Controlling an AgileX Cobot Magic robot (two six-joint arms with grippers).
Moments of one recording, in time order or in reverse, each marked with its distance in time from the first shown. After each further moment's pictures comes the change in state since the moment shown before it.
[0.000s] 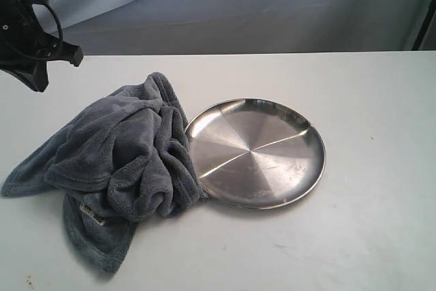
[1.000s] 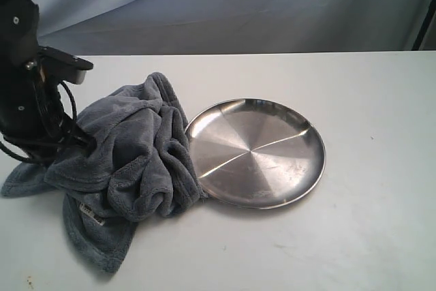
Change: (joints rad) left arm -0.192 -0.155 0.406 0.089 -0.057 -0.029; right arm 0.000 0.000 0.000 0.000 0.000 0.000
